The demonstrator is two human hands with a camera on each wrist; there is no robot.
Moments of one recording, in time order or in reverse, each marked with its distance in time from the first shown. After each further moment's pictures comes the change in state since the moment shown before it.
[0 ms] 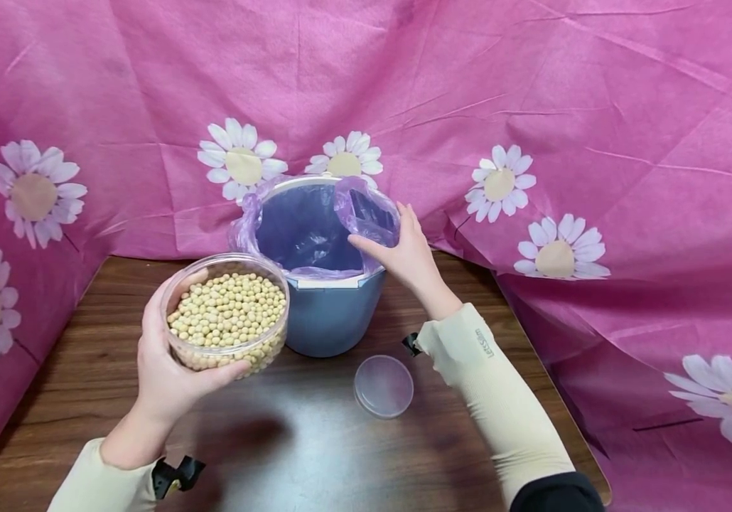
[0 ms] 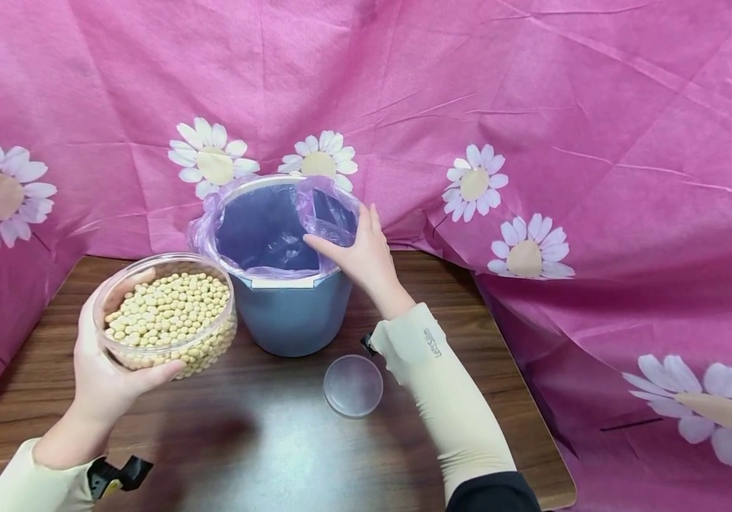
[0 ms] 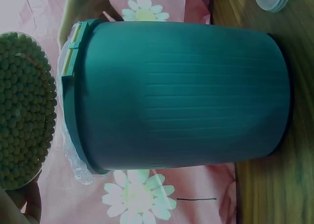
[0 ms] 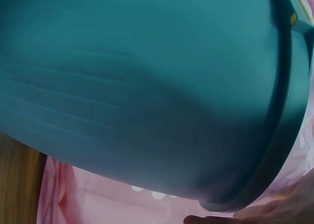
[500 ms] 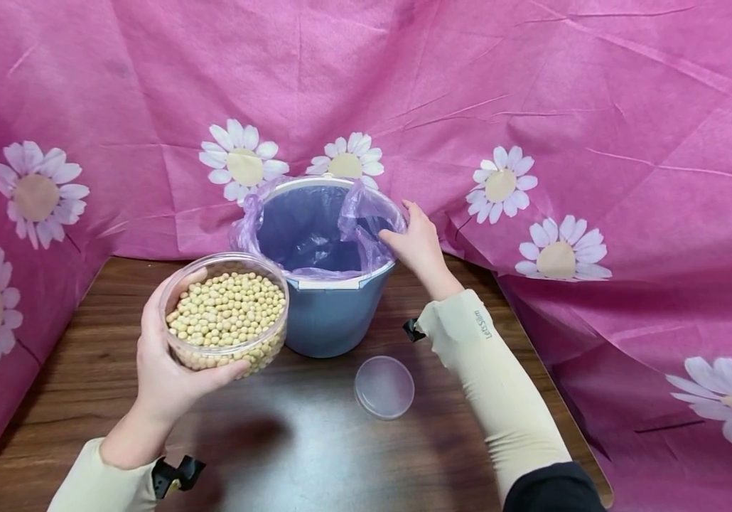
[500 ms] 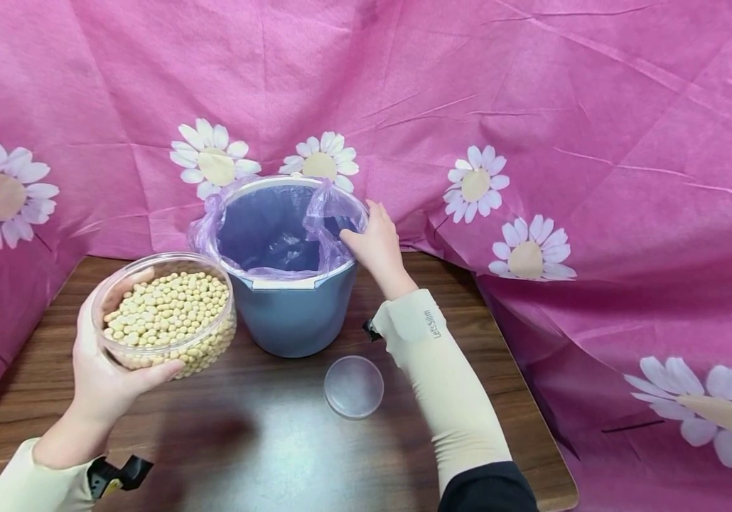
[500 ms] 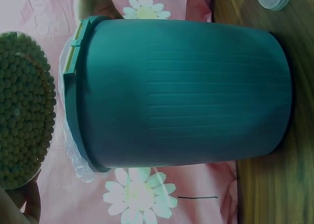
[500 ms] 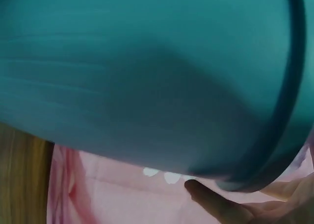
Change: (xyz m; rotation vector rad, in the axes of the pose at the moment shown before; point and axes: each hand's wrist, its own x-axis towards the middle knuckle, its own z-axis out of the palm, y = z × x) left_hand 0.001 0.001 -0.002 0.019 0.003 0.000; right_hand 0.030 0.012 -0.006 -0.094 0.045 -0.007
